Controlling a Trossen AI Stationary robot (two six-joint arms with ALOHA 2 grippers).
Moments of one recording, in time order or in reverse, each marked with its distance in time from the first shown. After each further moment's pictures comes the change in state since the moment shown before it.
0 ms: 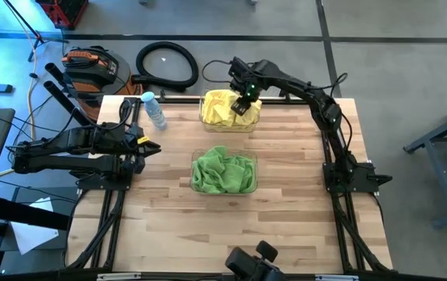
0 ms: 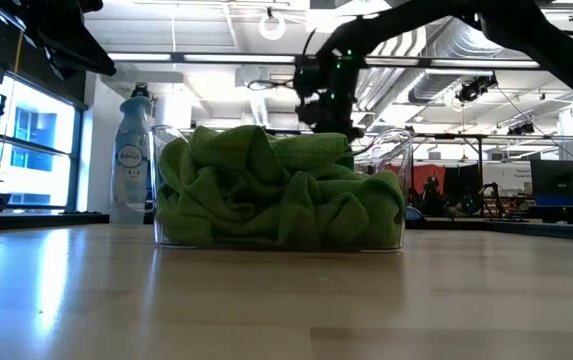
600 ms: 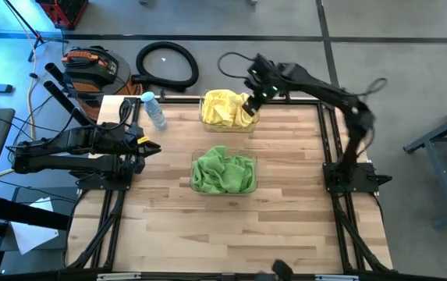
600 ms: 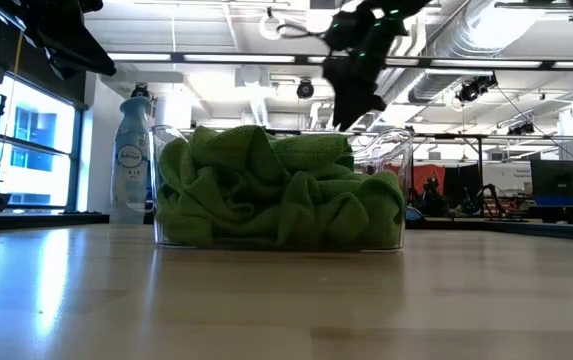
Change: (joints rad) left arm 0.000 0.000 0.000 0.000 0.000 0.001; right arm 0.015 -0.382 -0.370 0.216 -0.097 0.077
